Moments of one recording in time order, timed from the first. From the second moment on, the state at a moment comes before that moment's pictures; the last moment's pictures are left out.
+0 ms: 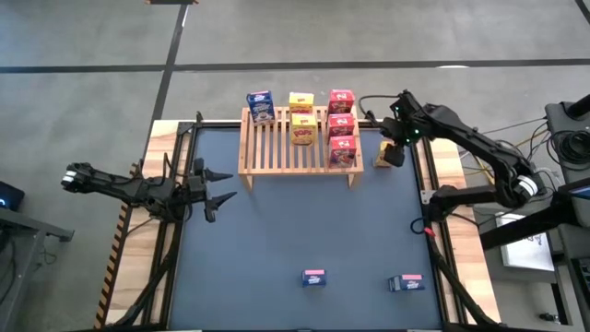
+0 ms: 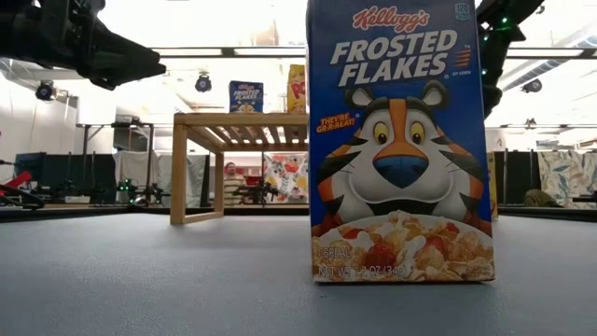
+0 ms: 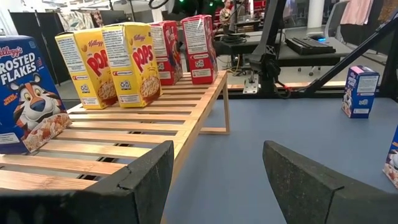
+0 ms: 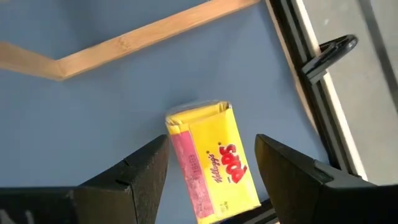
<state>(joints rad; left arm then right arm) -0.23 0.33 0.23 0.03 -0.52 0.07 -0.91 1.20 1.01 -0.97 -0.09 -0.53</state>
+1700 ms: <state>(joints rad) -0.23 0.34 0.23 0.03 -0.52 0.07 -0.93 1.36 0.96 -0.97 -0.06 -0.48</state>
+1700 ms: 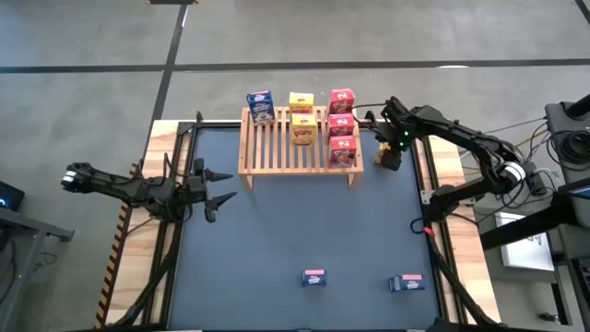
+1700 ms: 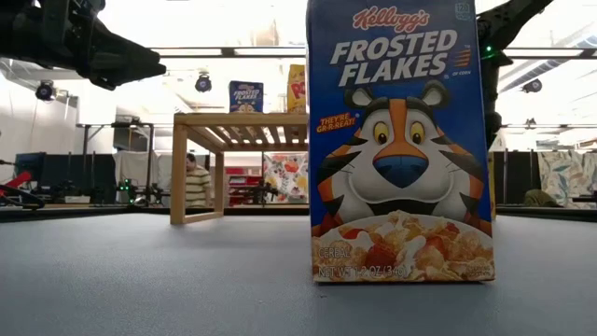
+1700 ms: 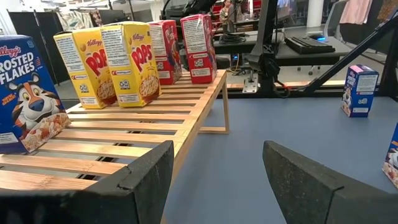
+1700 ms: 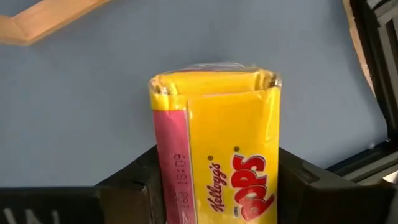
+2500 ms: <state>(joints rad) -0.23 0.34 0.23 0.03 -0.52 0.07 -0.93 1.20 1.19 -1.13 0.03 -0.37</state>
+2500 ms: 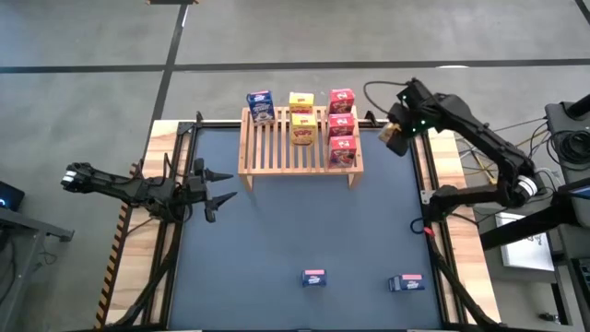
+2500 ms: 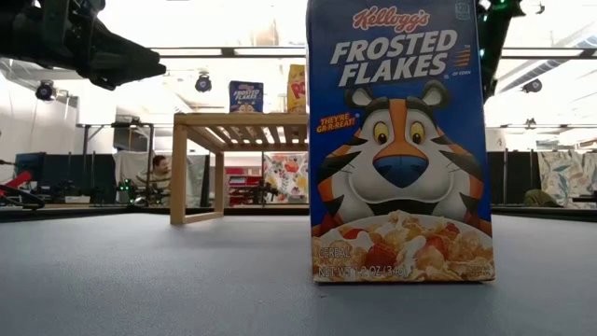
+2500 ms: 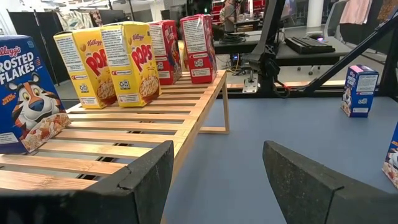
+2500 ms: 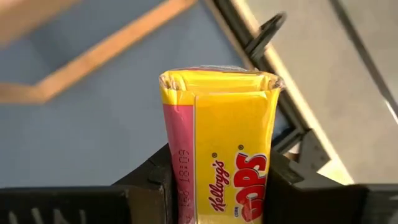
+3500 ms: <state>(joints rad) -0.23 0.34 0.23 0.03 -0.51 0.06 -0.93 1.14 1.74 -1.16 -0.25 -0.37</state>
